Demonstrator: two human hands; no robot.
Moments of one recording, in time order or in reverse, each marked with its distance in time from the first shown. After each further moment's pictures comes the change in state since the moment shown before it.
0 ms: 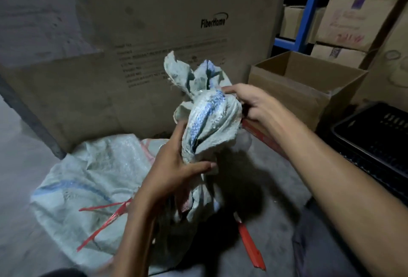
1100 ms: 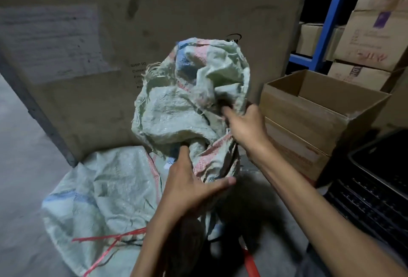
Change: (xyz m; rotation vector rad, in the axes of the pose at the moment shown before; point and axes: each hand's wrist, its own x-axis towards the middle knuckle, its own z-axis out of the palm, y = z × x) left_hand 0.008 0.018 0.026 0.161 0.220 -0.235; right_hand -0.008 0.024 0.020 -0.331 0.371 -0.437
